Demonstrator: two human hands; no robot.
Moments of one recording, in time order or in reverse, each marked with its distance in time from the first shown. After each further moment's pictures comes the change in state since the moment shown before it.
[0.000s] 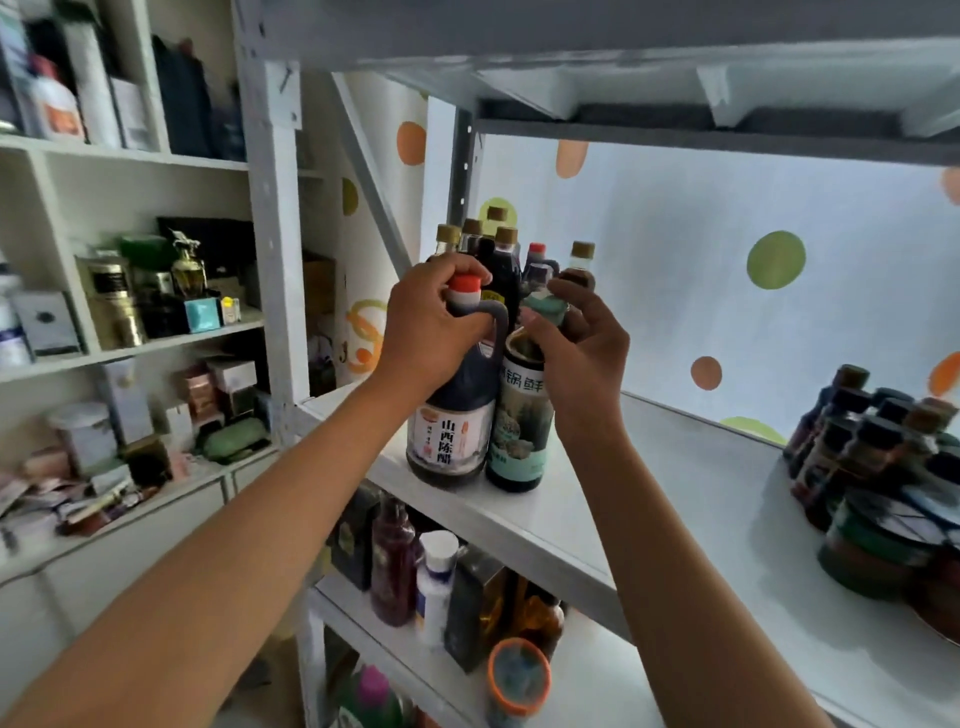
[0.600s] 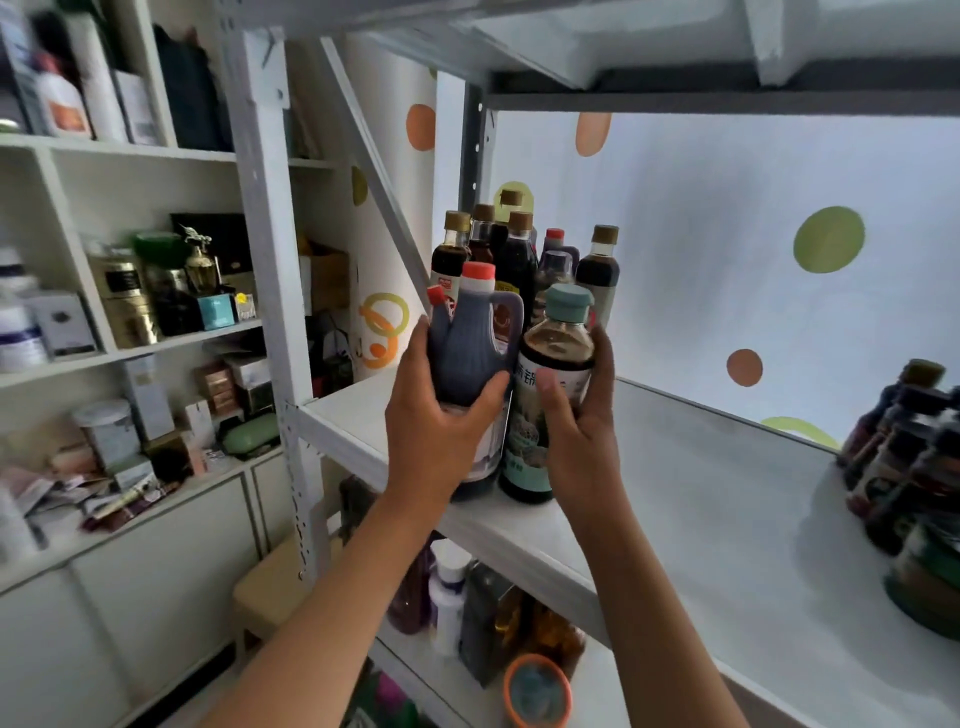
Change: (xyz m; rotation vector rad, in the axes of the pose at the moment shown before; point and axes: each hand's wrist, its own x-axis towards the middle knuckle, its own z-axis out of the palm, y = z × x) left_hand -0.071 -0.040 0.030 0.013 0.136 -0.135; right_hand -0.029 0.062 -0.023 -0.104 -0.172 0.028
